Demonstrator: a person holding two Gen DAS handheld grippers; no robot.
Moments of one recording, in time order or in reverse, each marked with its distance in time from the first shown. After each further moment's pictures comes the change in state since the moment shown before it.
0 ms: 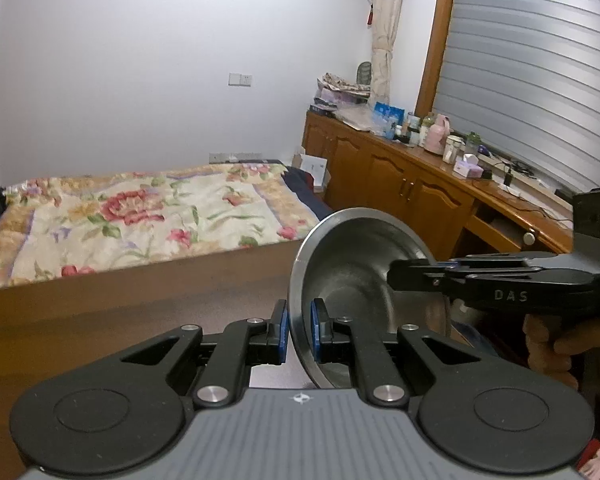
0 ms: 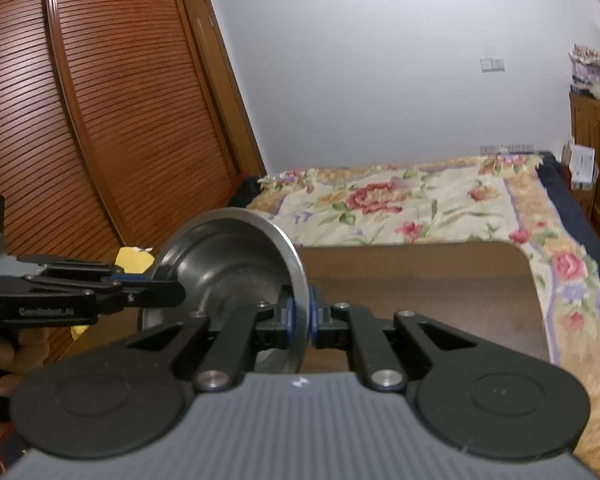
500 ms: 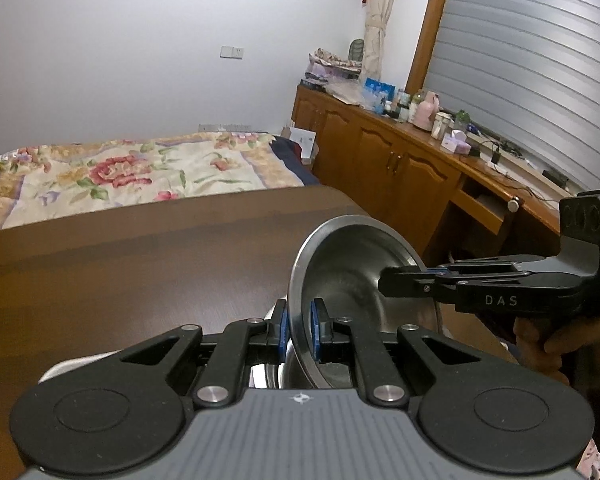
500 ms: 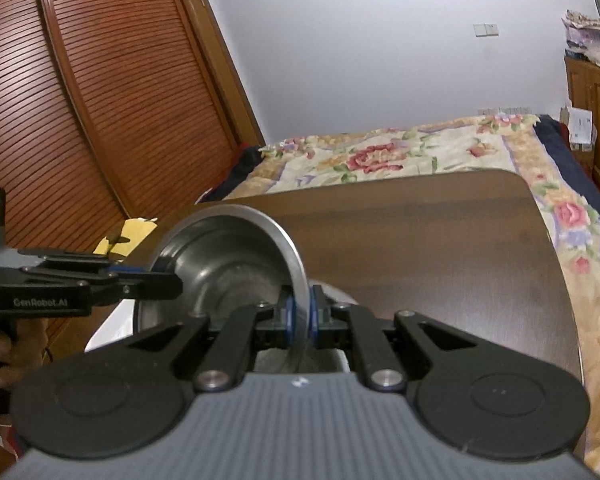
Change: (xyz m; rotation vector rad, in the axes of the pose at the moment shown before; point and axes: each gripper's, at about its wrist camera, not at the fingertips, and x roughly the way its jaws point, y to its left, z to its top) left arm -0.010 -0.011 -0.047 -0.018 0.069 -0.039; right arm -0.010 0.006 -0.044 0.048 0.069 0.003
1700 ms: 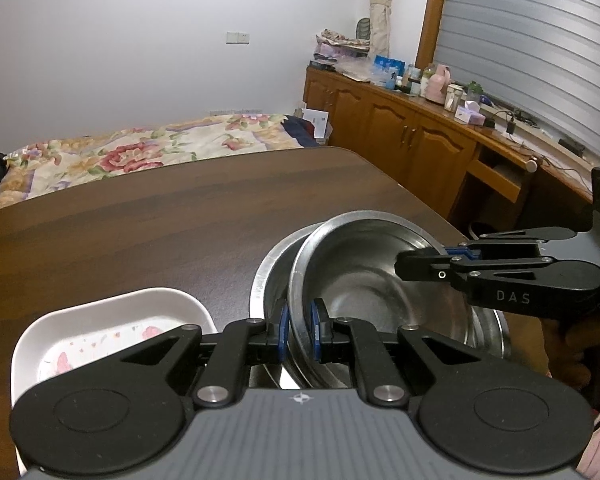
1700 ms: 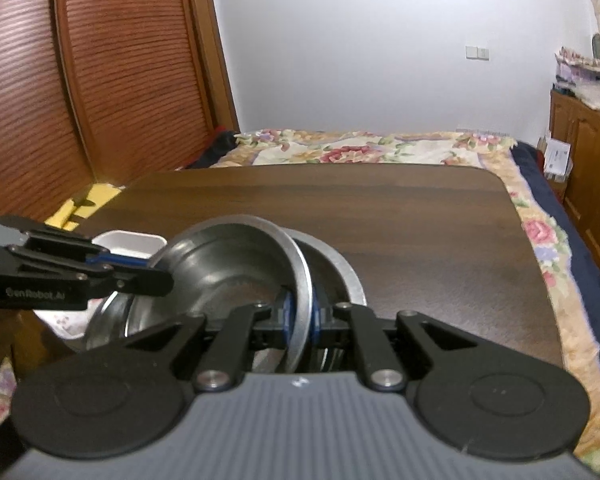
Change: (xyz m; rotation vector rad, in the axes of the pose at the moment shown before) left arm 0.021 -0.011 -0.033 0.042 0.043 0.068; right arm 0.004 0.012 -0.030 -0.144 -0.008 -0.140
